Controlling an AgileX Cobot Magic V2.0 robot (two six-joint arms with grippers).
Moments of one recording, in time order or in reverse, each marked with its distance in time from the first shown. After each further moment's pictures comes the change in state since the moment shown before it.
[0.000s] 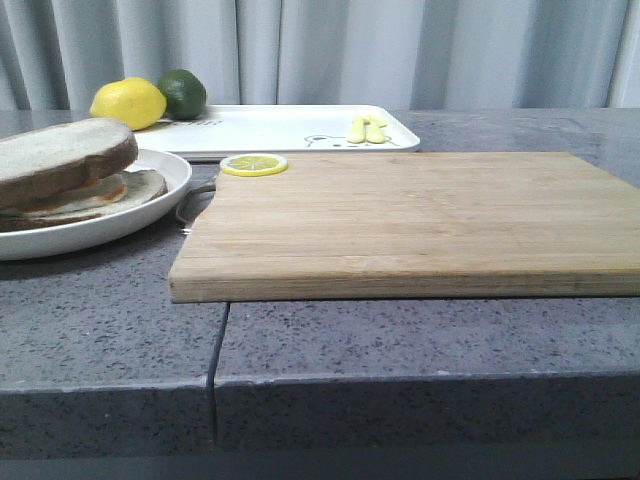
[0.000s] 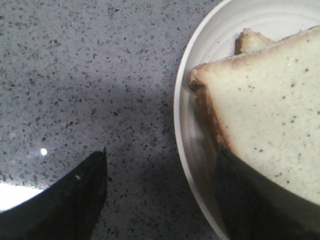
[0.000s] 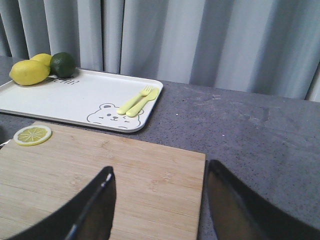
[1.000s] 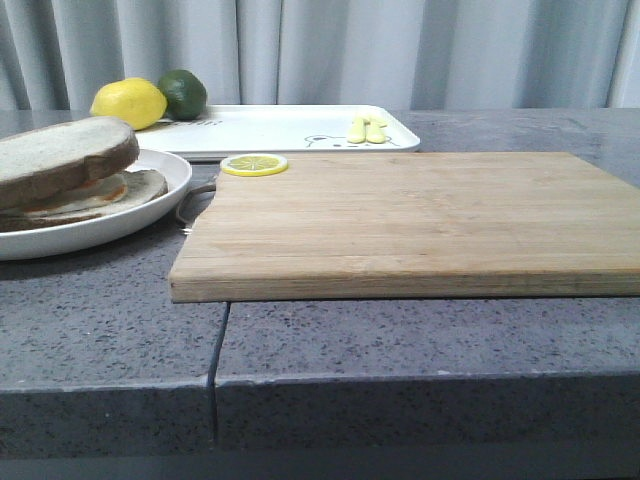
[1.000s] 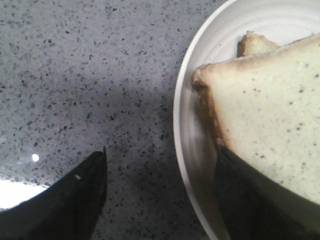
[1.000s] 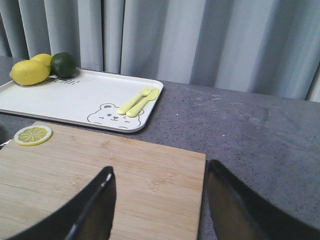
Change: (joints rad) left arm 0.000 0.036 -0.004 -0.019 -0.021 0.000; right arm 0.000 0.000 0.000 0.000 0.000 0.000
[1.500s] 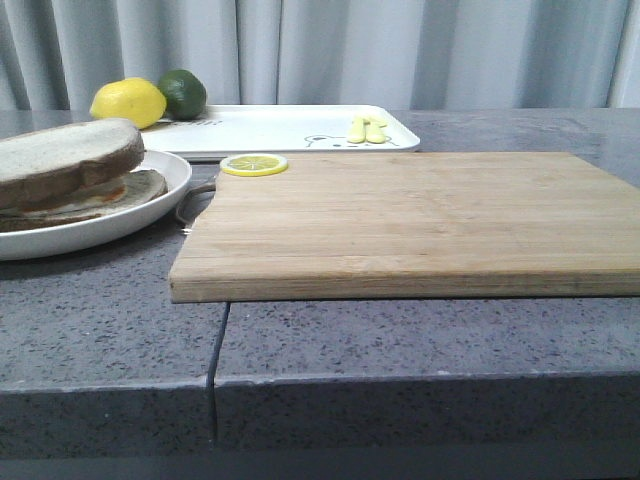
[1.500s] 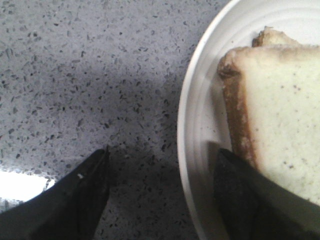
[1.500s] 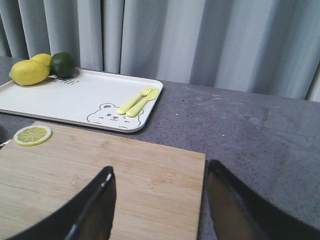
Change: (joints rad) left arm 0.000 0.067 -0.006 -0.016 -0.028 -0.002; right arm 0.000 0.000 0.000 0.000 0.000 0.002
